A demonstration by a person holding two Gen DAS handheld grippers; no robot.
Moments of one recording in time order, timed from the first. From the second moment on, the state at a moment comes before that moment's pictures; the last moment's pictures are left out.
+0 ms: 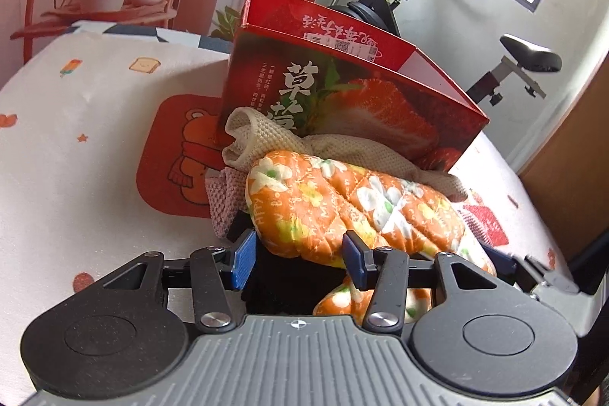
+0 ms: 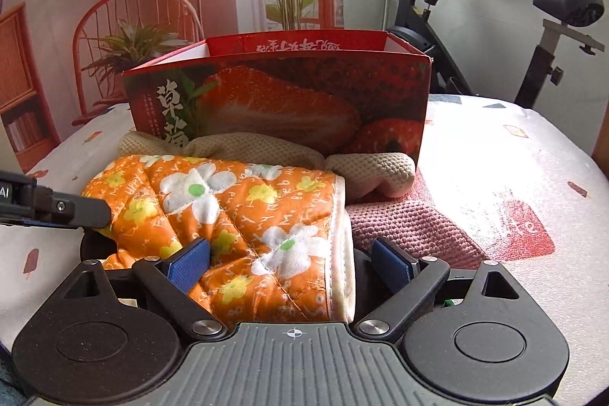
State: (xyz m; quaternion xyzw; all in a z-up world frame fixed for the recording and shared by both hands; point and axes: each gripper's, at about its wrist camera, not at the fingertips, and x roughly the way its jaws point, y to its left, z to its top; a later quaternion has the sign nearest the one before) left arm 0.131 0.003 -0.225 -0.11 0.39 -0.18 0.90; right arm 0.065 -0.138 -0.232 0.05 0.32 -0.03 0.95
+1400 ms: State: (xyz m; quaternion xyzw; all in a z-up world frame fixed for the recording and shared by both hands) left arm 0.130 0.006 -0.246 -0.09 0.37 -0.20 0.90; right arm 0.044 -0.135 -0.196 0.04 0.25 -0.01 0.97
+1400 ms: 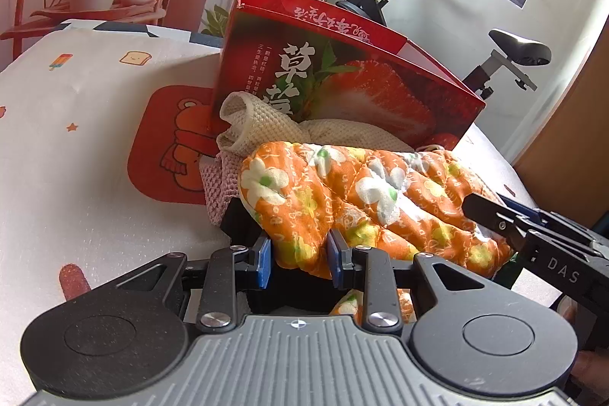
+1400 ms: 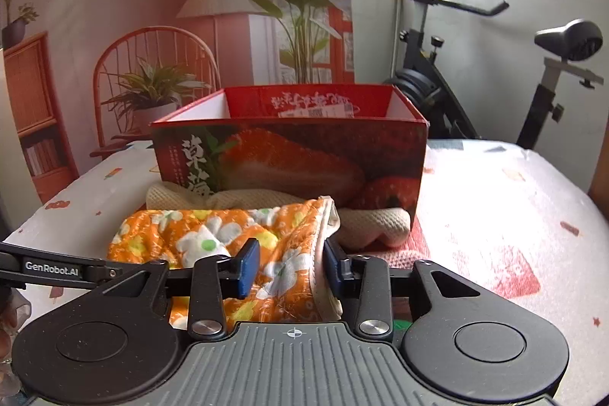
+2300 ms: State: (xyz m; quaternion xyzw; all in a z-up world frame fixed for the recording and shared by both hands) left arm 0.122 0.004 -0.238 -0.08 0.36 -0.19 0.91; right arm 0.047 -0.146 -0.208 0.09 0.28 -0.01 0.95
